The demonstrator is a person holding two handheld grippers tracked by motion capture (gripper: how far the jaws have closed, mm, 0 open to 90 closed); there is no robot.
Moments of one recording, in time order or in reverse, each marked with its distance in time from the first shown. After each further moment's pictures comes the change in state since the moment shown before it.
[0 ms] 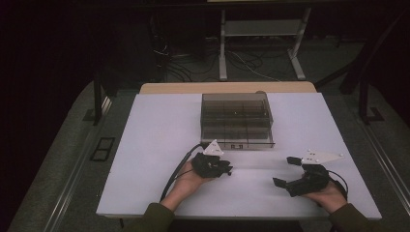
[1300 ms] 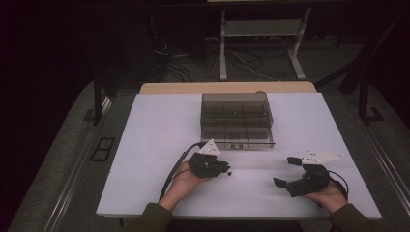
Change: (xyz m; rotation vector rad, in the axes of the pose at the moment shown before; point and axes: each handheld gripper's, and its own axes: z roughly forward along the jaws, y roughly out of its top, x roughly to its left) left arm 0.001 -0.001 -0.014 -0.003 -0.023 -0.016; right arm 0.000 0.000 -0.001 0.000 -0.001 0.002
